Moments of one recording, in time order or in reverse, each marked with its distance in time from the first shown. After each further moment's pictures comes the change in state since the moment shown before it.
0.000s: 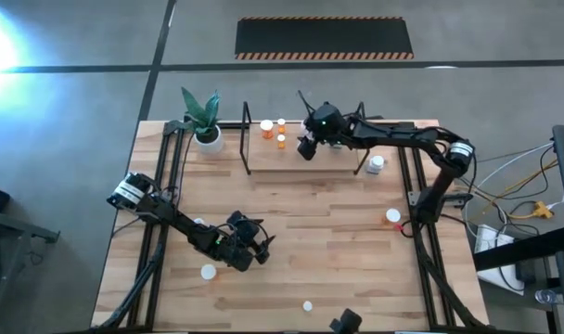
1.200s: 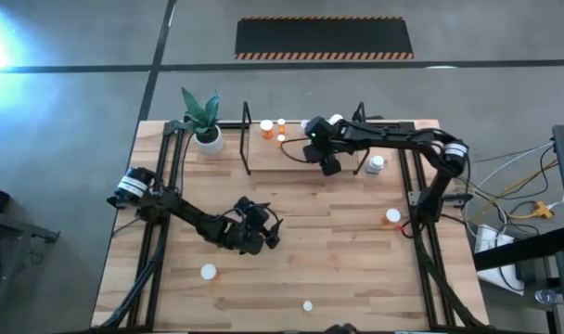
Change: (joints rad) left arm 0.139 -0.010 0.066 0.018 -0.038 0.227; right arm 0.082 0.039 0.123 -0.488 0.084 -0.883
